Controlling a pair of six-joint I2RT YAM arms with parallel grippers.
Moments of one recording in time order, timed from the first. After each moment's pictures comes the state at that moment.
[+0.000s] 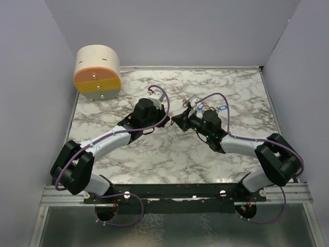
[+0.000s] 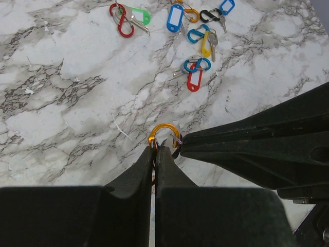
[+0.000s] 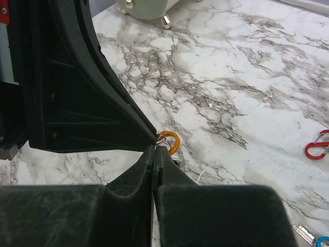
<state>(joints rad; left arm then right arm) -0.63 1.42 0.84 0.12 0.14 -0.37 0.67 1.50 0.61 0.78 -0.24 0.14</state>
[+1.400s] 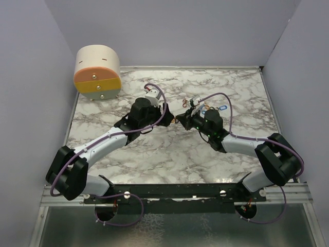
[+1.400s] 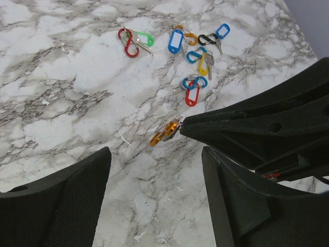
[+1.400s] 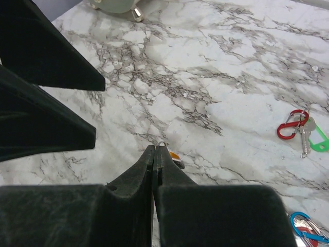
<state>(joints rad) -0.63 1.36 0.84 0.11 0.11 -0.39 0.63 1.50 0.60 0.76 -0.19 0.14</state>
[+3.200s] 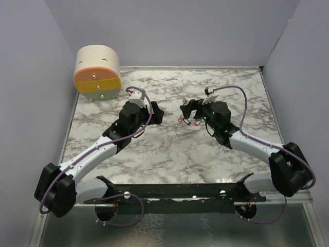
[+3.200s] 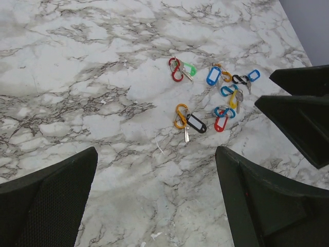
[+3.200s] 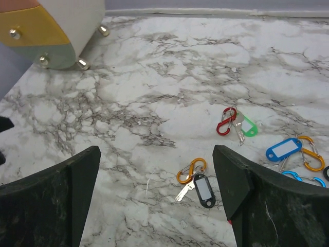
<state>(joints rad) -0.60 1.15 0.74 0.10 -0.12 -0.46 0.55 1.34 0.65 0.58 0.02 0.27</state>
